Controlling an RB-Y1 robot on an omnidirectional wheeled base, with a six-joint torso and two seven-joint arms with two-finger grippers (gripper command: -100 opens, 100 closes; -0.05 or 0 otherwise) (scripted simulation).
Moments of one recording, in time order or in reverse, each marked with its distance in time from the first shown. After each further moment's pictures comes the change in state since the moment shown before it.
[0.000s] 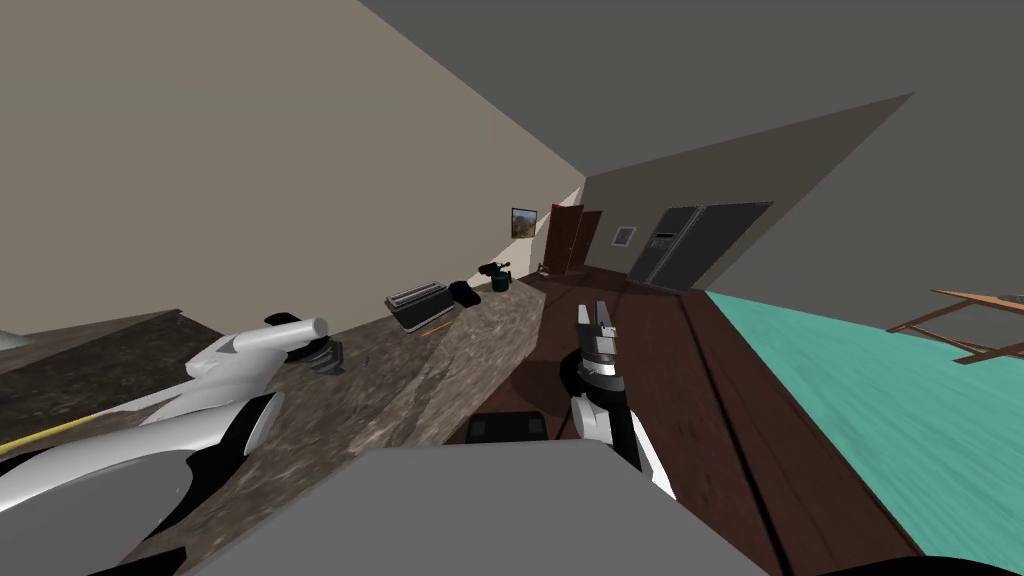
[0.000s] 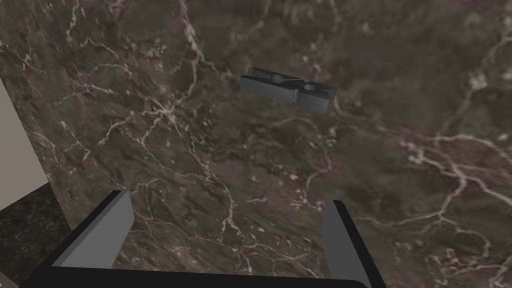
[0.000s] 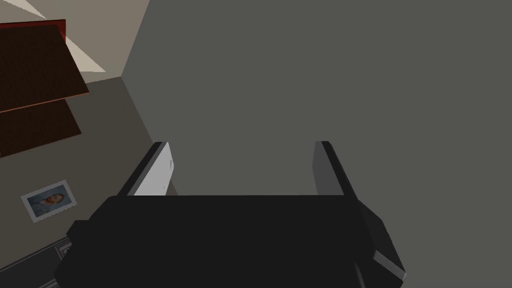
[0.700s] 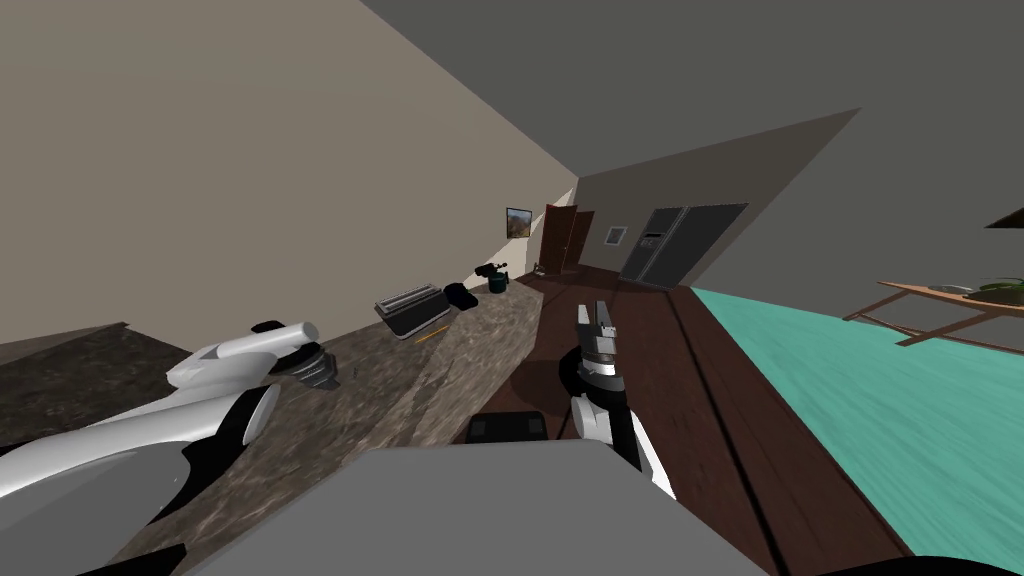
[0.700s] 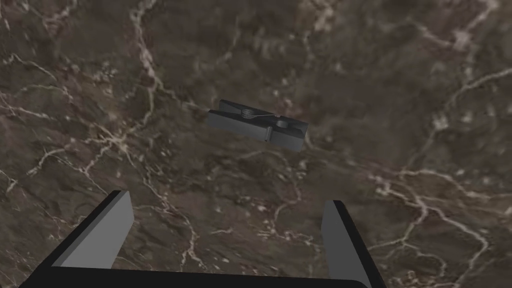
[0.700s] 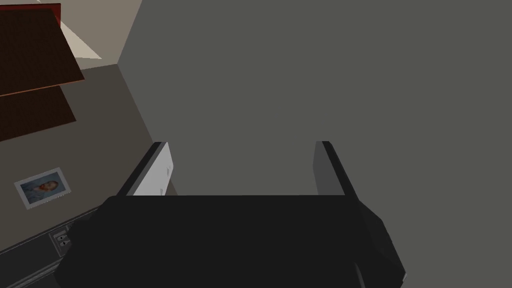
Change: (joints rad) left arm -0.046 0.034 0.007 0.174 0.034 0.080 0.004; right arm 0.000 0.000 0.000 0.000 0.000 0.000 0.000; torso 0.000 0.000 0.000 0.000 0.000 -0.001
